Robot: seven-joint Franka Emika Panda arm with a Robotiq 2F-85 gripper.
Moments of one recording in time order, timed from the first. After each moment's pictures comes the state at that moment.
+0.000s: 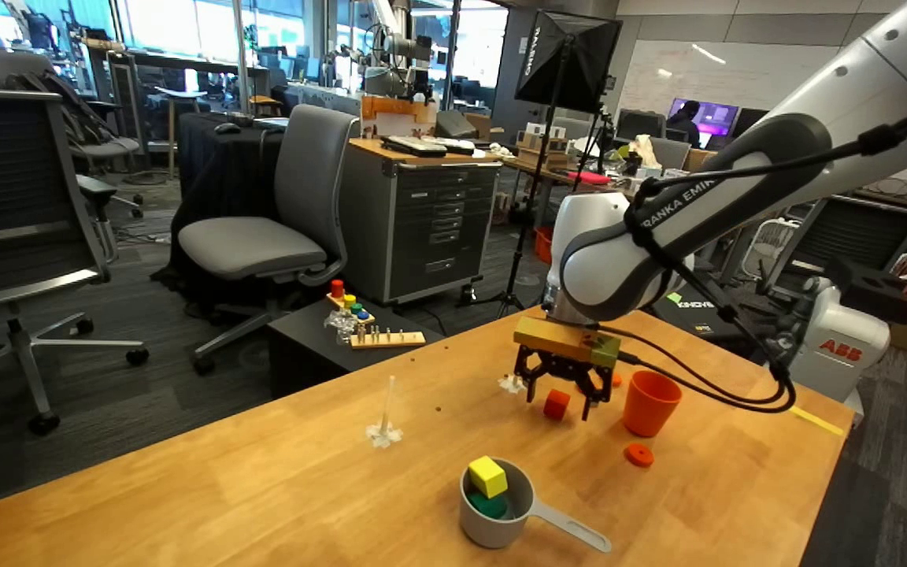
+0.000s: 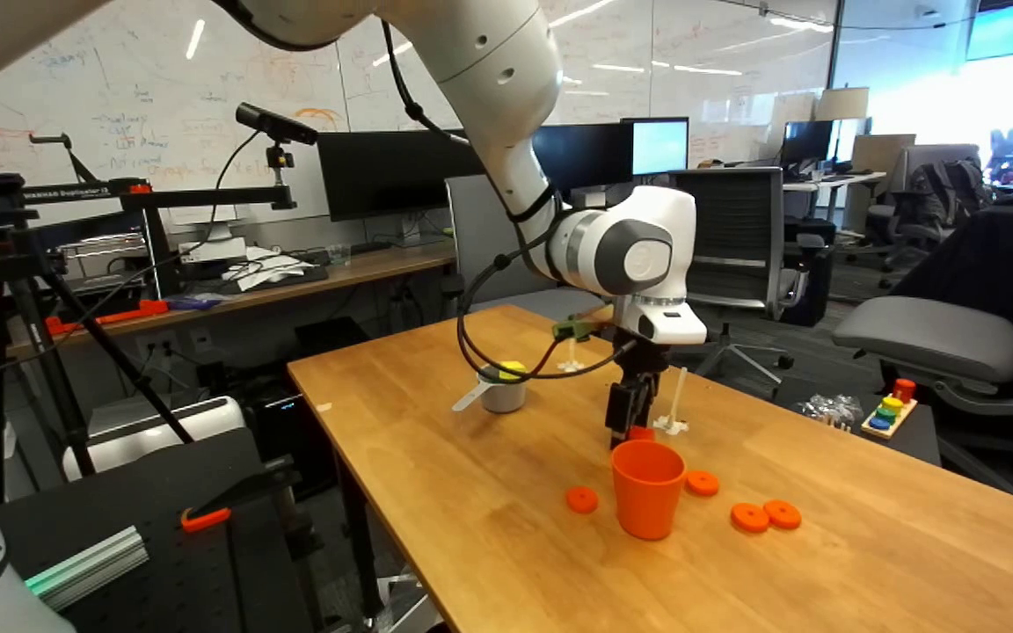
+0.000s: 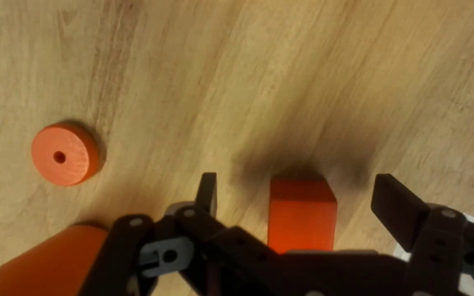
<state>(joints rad) 0.15 0.96 -0.08 -1.56 0.10 2.39 1.16</state>
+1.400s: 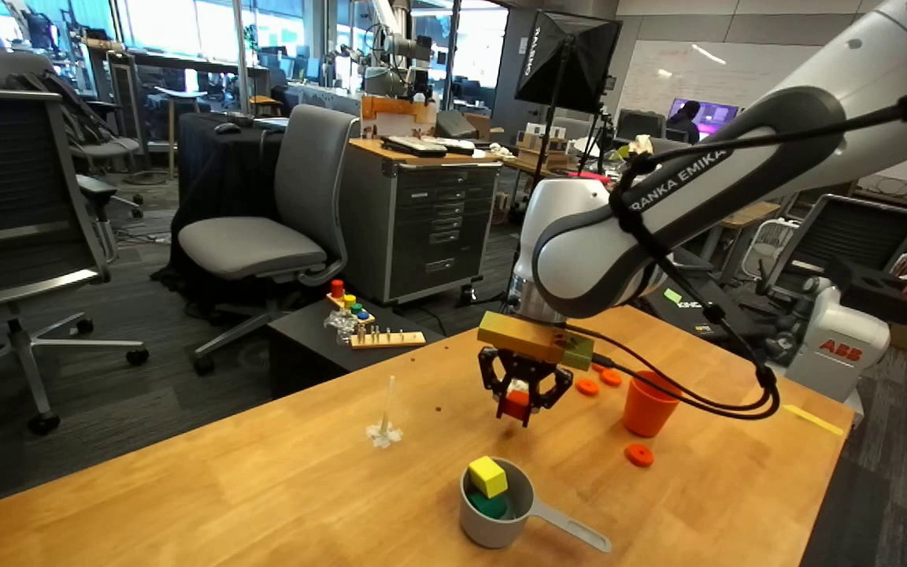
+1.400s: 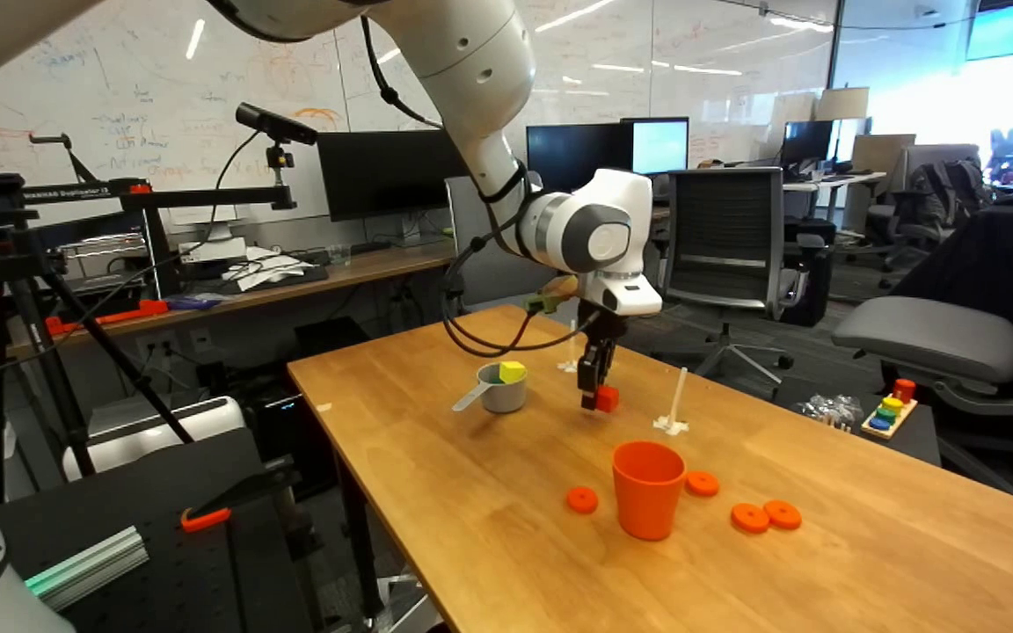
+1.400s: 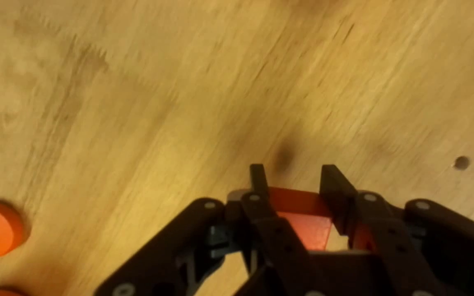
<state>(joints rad) 0.18 0.94 0.01 -1.53 0.11 2.42 1.11</state>
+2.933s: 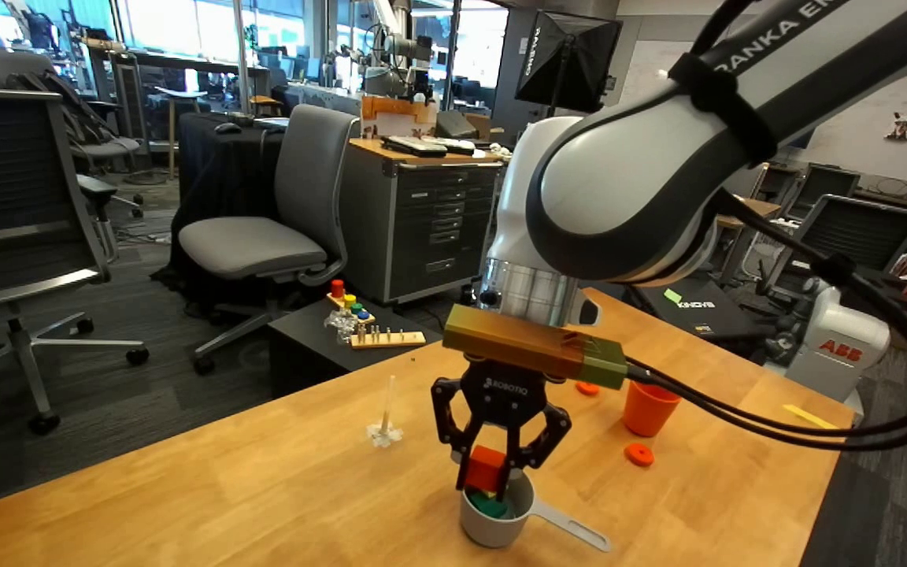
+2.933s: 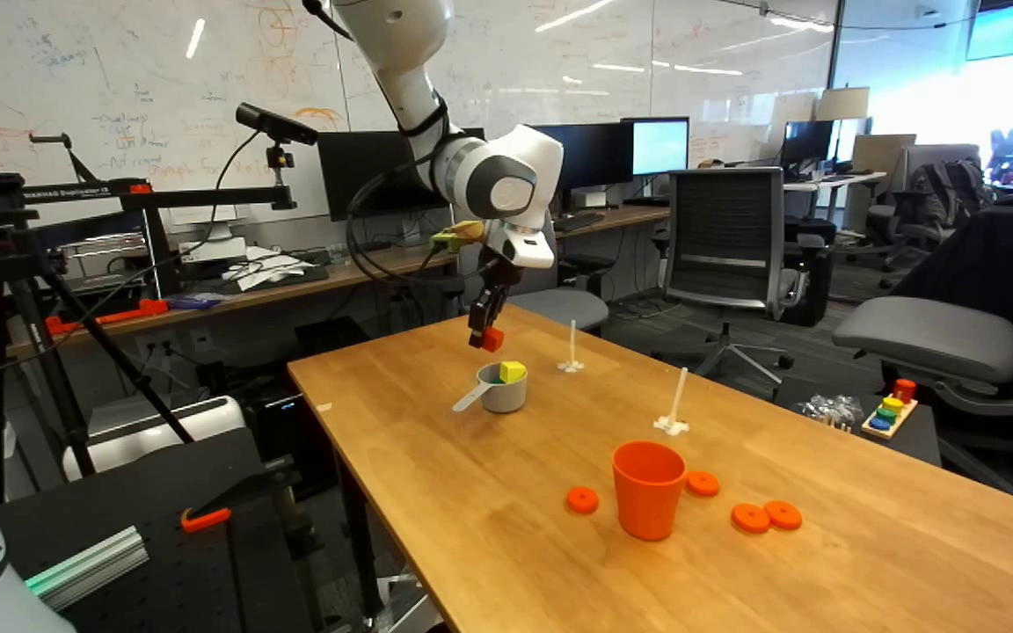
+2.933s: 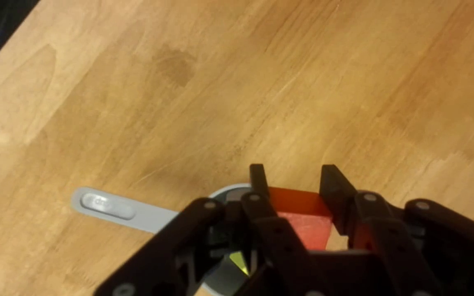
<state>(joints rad) 0.25 0.73 0.18 -1.74 0.30 2.35 1.03</state>
